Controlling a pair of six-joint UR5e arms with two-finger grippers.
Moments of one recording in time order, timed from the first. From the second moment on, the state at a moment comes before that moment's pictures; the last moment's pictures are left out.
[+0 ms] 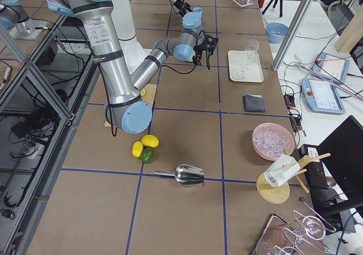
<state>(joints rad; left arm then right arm) -0.27 -1.21 -1.53 -3.12 -0.99 -0.97 0.75 -1.21 2.00 -1.26 2.00 1.63</state>
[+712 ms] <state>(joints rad) -0.30 -1.02 -1.65 -3.12 -1.25 -0.89 0.73 -1.21 2.00 -1.26 1.99 1.64</state>
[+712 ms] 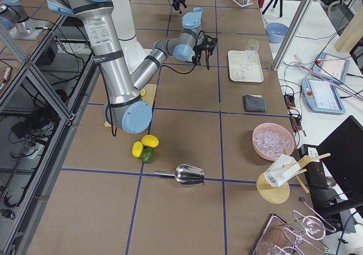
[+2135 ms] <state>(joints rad) -1.31 -1.44 -1.61 -2.34 -2.11 -0.19 0.43 -0.99 1.85 -1.35 1.79 1.67</state>
